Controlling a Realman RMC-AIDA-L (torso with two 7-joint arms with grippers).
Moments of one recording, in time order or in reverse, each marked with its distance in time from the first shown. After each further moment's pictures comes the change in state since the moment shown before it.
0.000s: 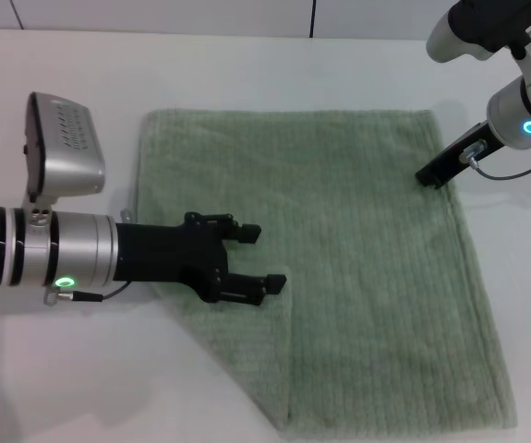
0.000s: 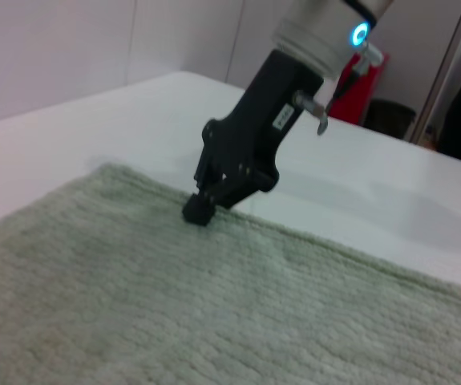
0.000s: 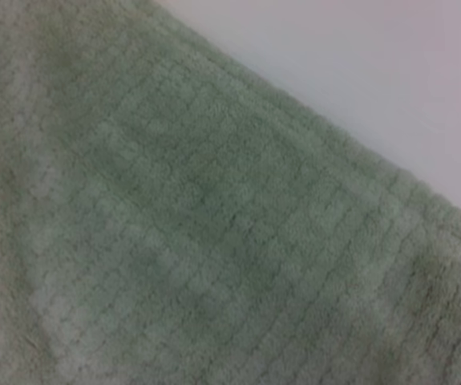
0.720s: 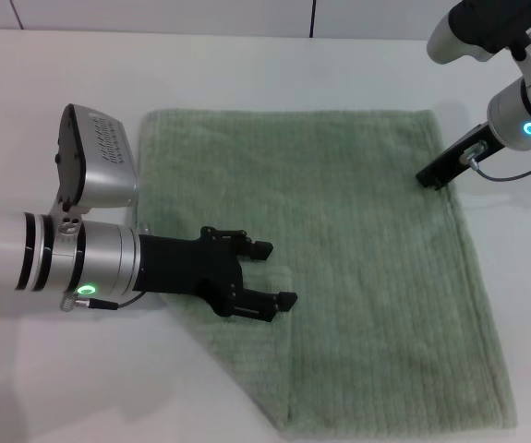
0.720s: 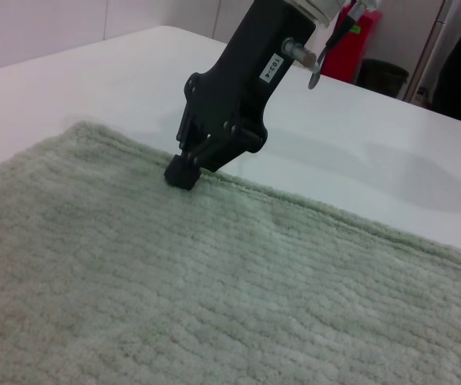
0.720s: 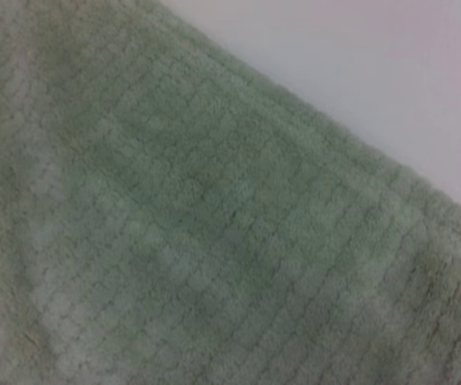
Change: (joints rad) left arm -0.019 -0.006 0.098 -0.014 -0.005 -0.067 -0.027; right arm -0.001 0.000 0.000 0.002 0.000 0.000 0.000
